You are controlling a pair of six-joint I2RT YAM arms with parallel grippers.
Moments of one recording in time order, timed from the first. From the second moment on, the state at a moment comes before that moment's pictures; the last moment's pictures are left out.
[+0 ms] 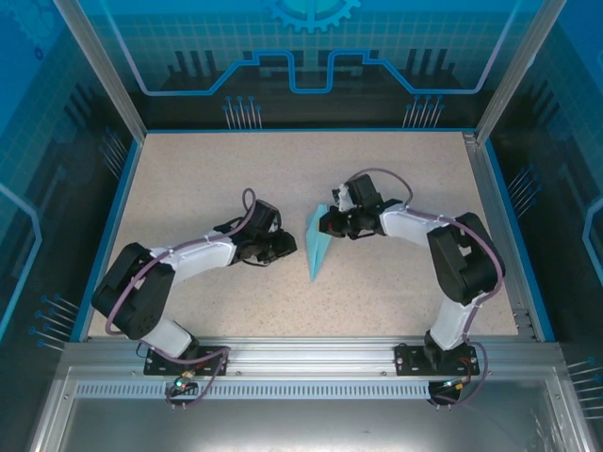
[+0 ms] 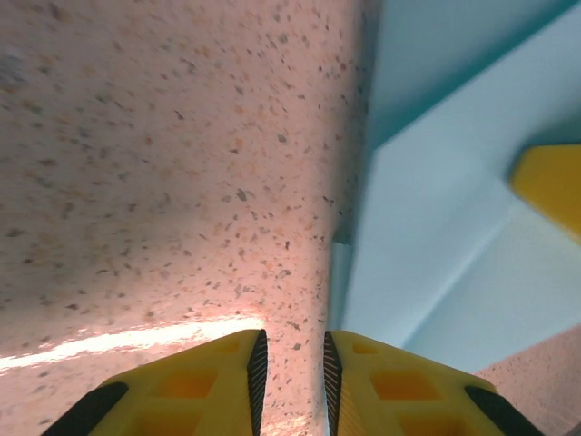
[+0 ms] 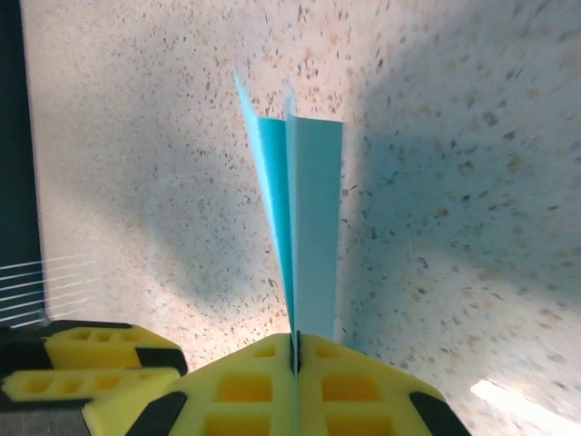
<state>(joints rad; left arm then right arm) -0.54 1.54 0.81 -0.23 0.22 -0.91 0.46 1.77 1.09 -0.25 -0.49 0.62</state>
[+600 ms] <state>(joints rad) -0.51 1.29 0.70 -0.36 -0.08 -1.01 0.65 1.89 1.68 -1.17 0.42 0.44</state>
